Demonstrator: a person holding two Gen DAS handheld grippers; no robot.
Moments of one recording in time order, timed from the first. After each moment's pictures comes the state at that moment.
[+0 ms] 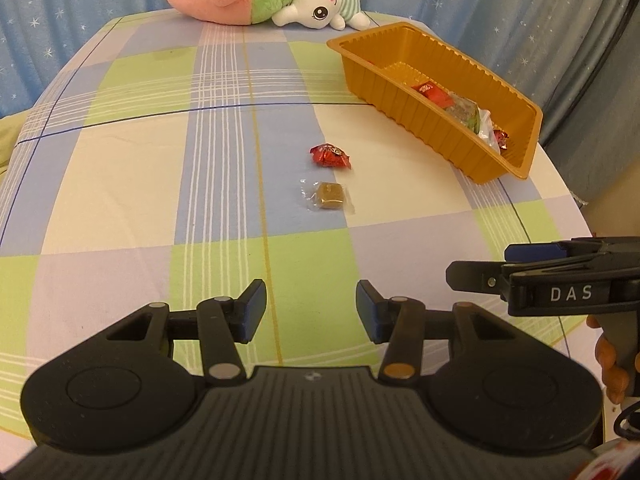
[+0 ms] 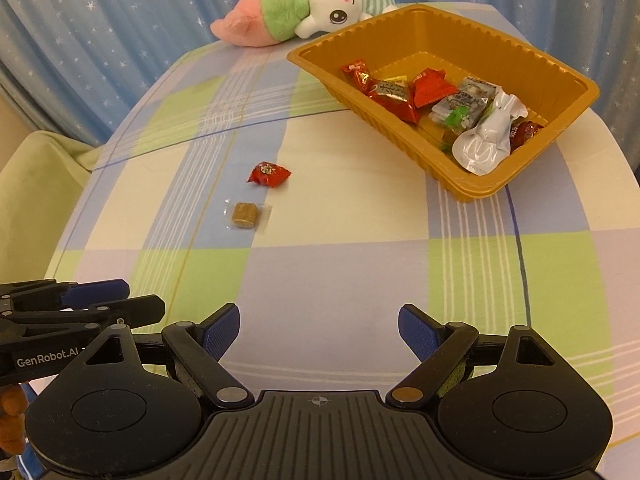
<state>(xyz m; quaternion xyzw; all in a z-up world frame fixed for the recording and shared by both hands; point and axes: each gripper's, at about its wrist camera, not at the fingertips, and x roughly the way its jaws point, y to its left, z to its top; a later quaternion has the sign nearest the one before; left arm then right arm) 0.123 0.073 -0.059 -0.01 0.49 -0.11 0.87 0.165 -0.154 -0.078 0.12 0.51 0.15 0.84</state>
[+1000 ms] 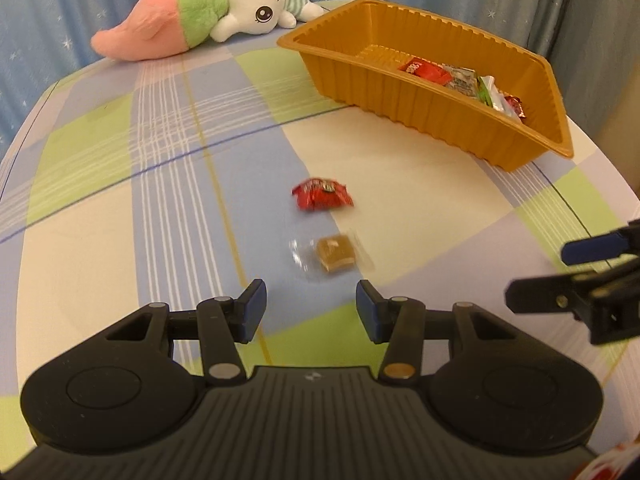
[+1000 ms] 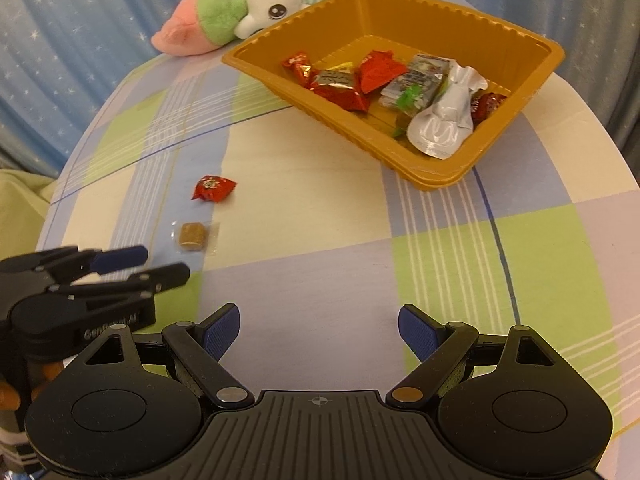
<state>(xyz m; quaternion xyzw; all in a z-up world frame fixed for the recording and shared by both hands) 0.199 0.043 -0.105 0.10 0.46 -0.17 0.87 0.182 -0.167 -0.098 0.16 0.53 0.08 0.83</state>
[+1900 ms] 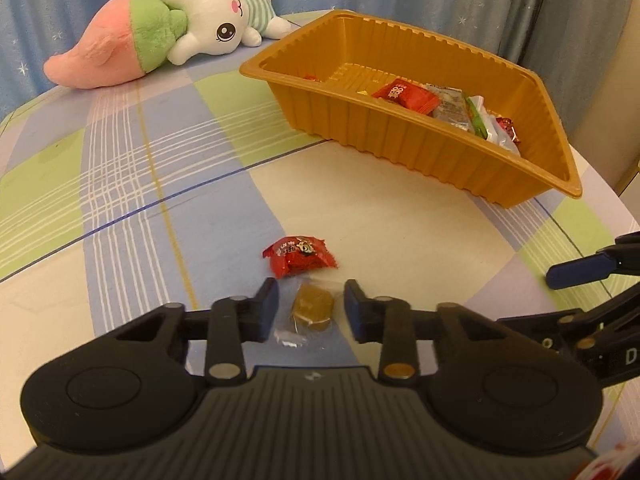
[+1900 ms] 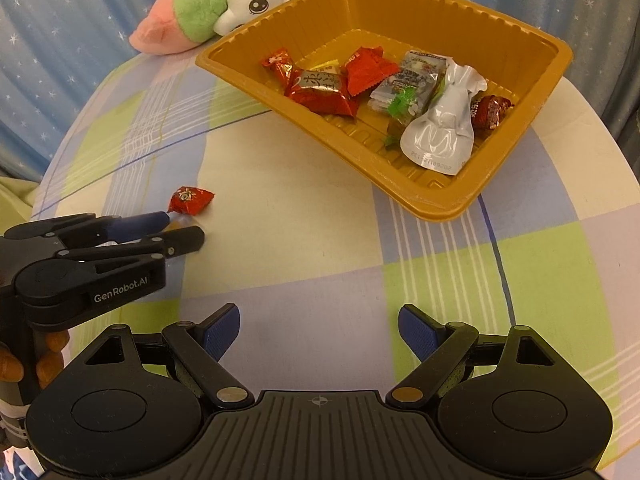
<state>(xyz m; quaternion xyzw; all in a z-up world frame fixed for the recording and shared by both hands) 0.242 0.030 -0.113 0.10 0.44 -0.23 0.86 0.211 -0.167 -0.108 0.16 0.54 0.06 0.82</state>
